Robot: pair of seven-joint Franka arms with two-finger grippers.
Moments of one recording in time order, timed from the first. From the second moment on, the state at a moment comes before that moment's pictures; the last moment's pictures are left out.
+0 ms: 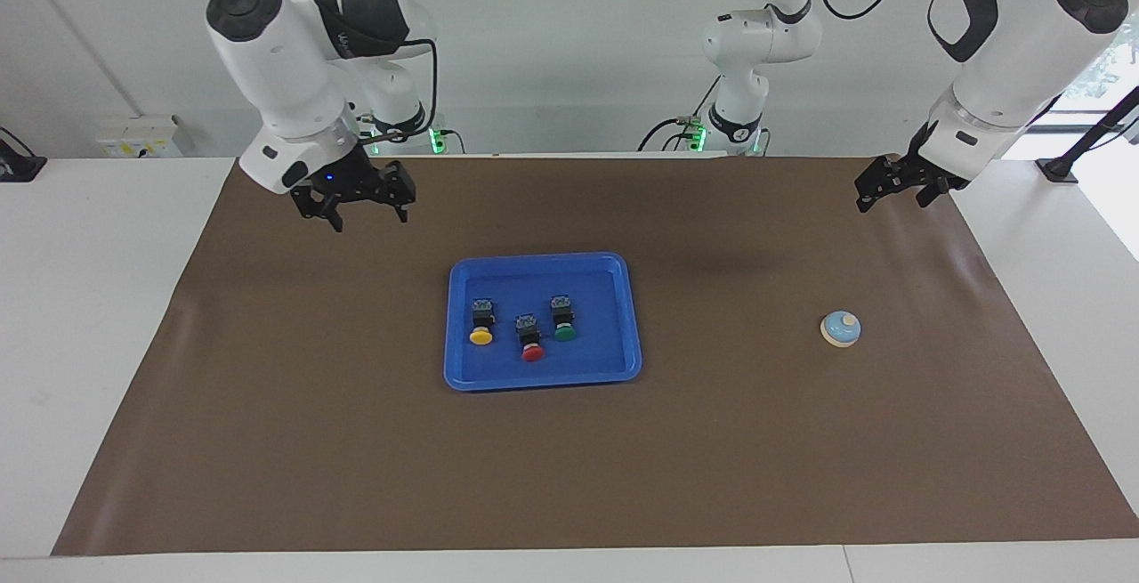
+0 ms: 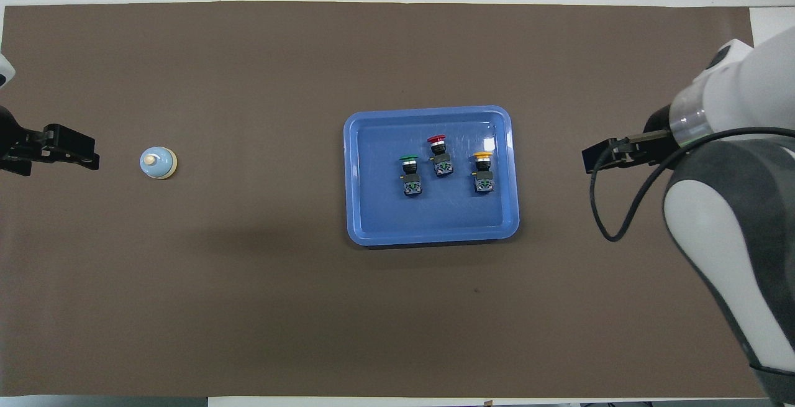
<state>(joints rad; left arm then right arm) 0.00 0.04 -0.02 -1.63 0.01 1.55 -0.02 0.14 -0.01 -0.05 -1.77 0.07 1.71 -0.04</state>
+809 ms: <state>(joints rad) 0.00 0.04 -0.02 -1.63 0.01 1.55 -0.02 0.02 -0.01 -0.05 -1.66 0.04 1.58 -0.09</state>
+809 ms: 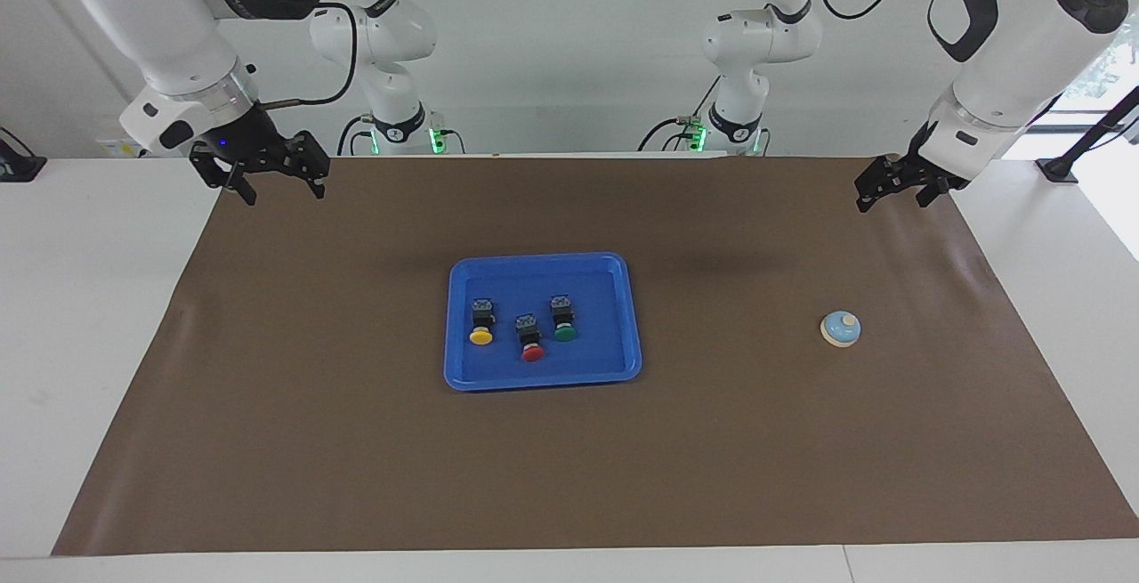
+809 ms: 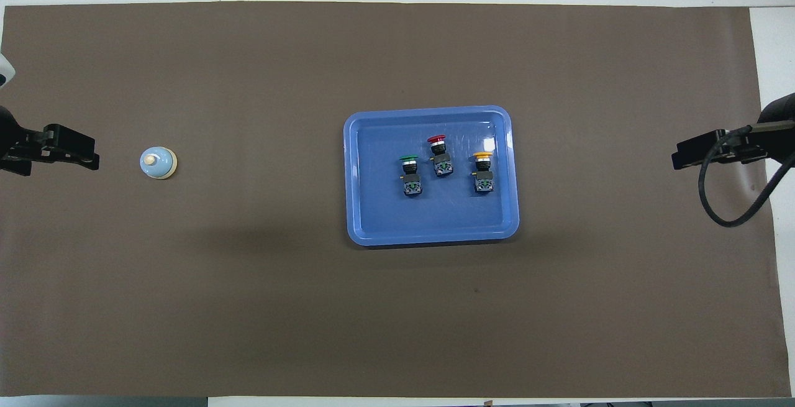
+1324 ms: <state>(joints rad) 0.00 0.04 -0.02 -1.63 0.01 1.55 -0.02 0.02 -0.01 -0.05 -1.66 0.04 1.58 -0.09</state>
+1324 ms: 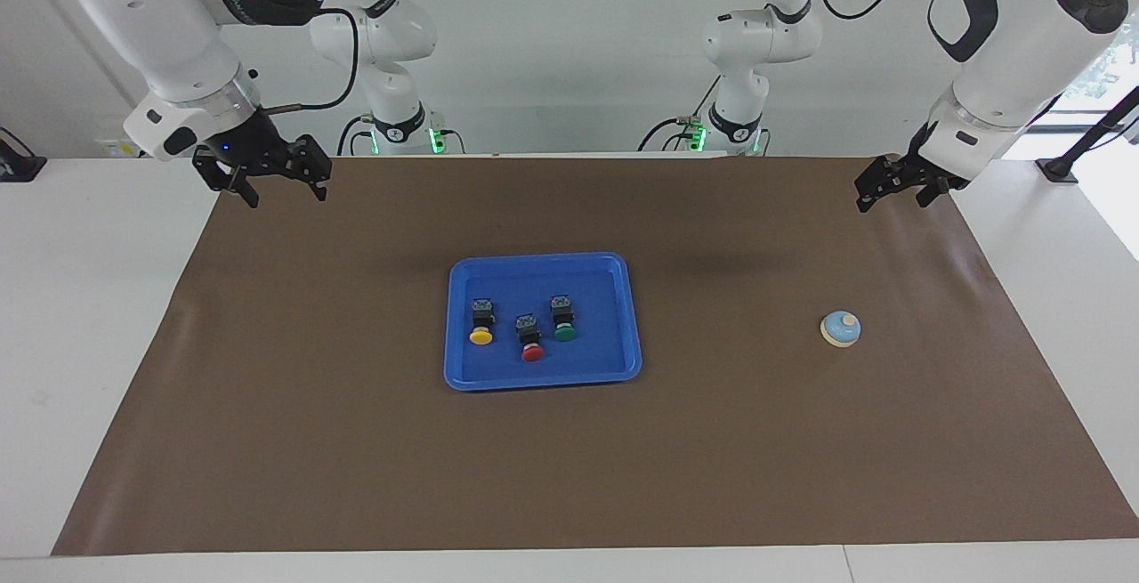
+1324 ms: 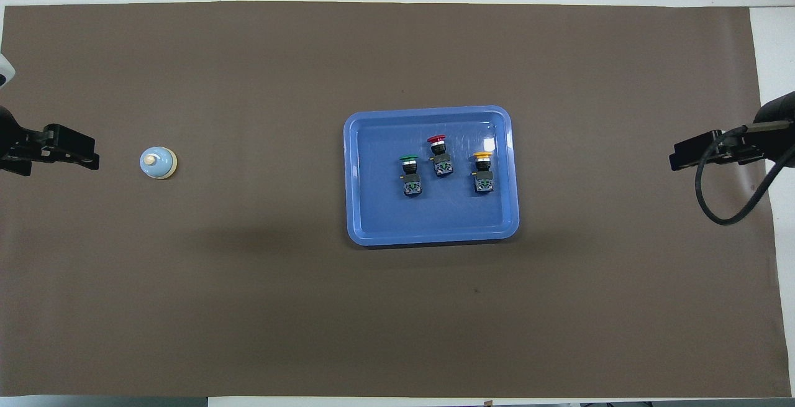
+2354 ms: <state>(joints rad) 0.00 0.04 -0.02 -1.63 0.01 1.55 -0.02 0.02 -0.02 -0.05 -1.65 0.00 1.57 -0.09</state>
